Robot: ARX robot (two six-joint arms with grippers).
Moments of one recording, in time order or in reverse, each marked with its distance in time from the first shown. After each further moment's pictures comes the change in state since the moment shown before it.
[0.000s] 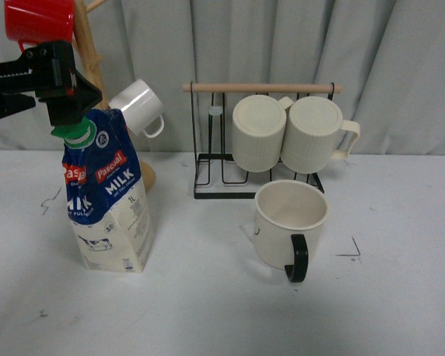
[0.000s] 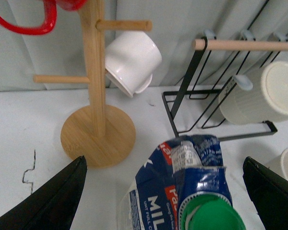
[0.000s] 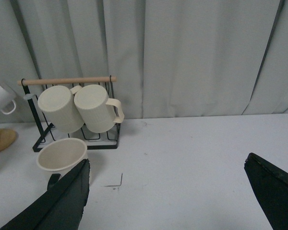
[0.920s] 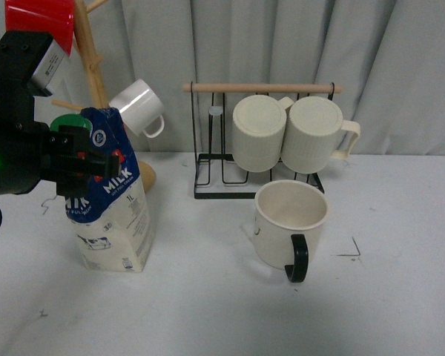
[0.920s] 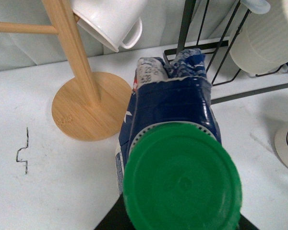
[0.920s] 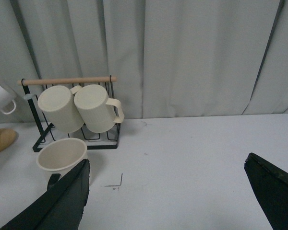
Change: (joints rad) left arm -0.092 0.093 -0.066 0.057 -0.119 0.121; right arm 0.000 0.000 0.000 0.000 0.000 0.000
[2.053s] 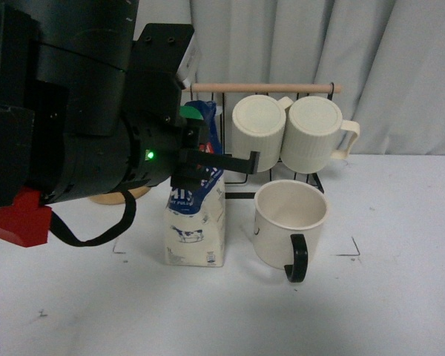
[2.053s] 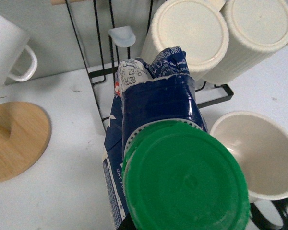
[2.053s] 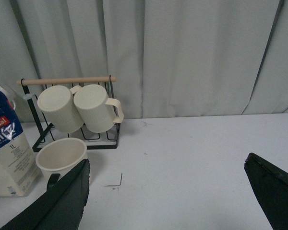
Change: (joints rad) left arm -0.288 0.116 0.165 -0.004 -0.169 -0.101; right arm 0.000 0.000 0.000 0.000 0.000 0.000
